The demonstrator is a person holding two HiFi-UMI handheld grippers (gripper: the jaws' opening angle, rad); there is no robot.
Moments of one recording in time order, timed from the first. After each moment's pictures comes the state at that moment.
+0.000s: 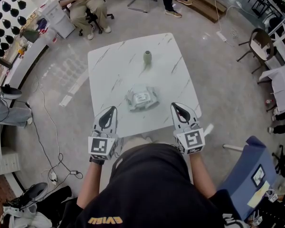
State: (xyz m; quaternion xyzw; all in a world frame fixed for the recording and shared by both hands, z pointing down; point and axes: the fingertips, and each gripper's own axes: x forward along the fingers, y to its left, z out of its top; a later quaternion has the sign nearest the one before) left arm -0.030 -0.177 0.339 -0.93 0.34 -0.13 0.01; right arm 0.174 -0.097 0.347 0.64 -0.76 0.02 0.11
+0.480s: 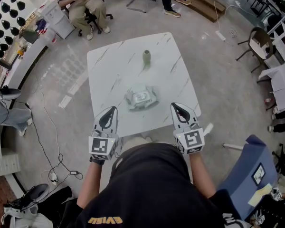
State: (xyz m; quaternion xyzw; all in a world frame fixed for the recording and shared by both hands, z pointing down) left arm -0.028 -0.172 0.340 -0.93 0.33 -0.13 0.02; right arm 0.173 -0.093 0.347 0.64 -0.76 0.02 0.11
